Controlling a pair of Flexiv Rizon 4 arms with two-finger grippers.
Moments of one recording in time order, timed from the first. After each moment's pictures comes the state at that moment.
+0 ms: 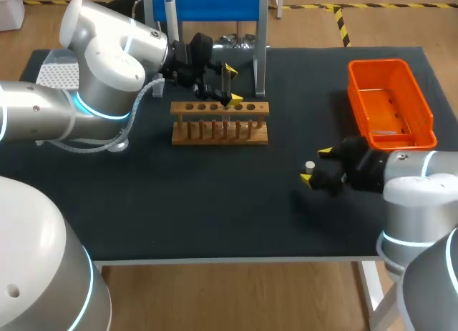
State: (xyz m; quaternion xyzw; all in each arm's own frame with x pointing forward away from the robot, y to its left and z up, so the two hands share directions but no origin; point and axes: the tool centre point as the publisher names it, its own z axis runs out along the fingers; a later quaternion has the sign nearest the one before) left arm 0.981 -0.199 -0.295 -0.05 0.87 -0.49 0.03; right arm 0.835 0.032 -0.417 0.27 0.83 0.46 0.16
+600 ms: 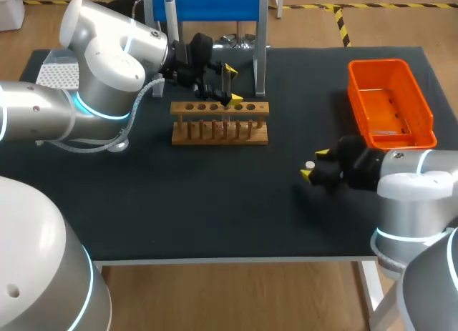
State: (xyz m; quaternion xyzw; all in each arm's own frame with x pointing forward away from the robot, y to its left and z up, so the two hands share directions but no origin) left arm 0.981 -0.199 -0.295 -0.05 0.87 -0.49 0.03; right arm 0.842 0.034 -0.422 0.29 0.83 0.46 0.16
